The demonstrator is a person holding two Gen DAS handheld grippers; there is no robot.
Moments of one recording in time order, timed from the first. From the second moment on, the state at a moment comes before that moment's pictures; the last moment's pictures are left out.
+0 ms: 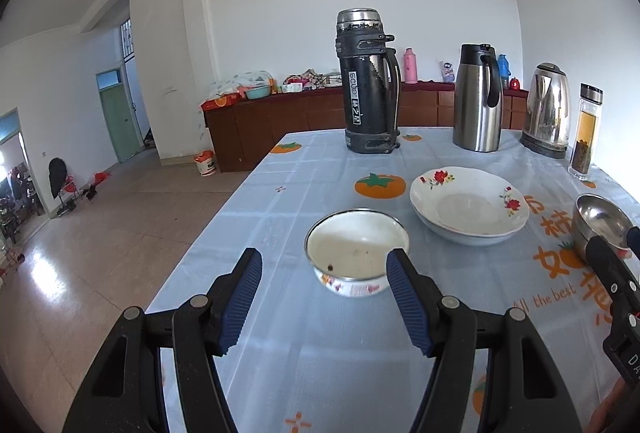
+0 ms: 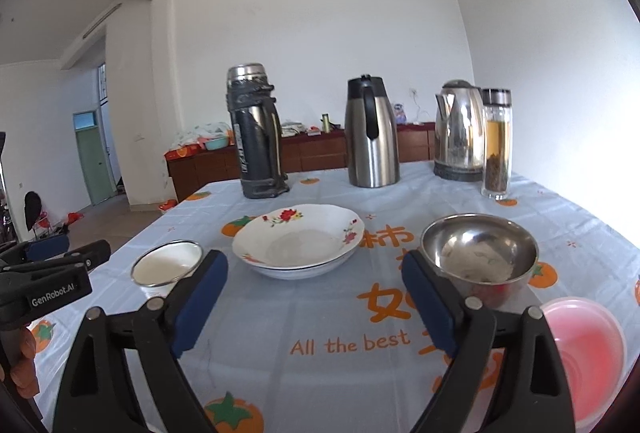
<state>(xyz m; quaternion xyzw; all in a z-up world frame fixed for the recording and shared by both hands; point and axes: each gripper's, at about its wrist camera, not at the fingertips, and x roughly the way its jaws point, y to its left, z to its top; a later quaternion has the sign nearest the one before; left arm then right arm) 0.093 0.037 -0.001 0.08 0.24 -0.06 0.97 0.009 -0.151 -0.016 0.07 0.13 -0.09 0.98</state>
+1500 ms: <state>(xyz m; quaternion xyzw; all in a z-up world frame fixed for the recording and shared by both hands) -0.007 0.099 -0.061 0.07 0.39 -0.08 0.92 -0.079 -0.126 -0.060 0.12 0.33 0.08 0.93</state>
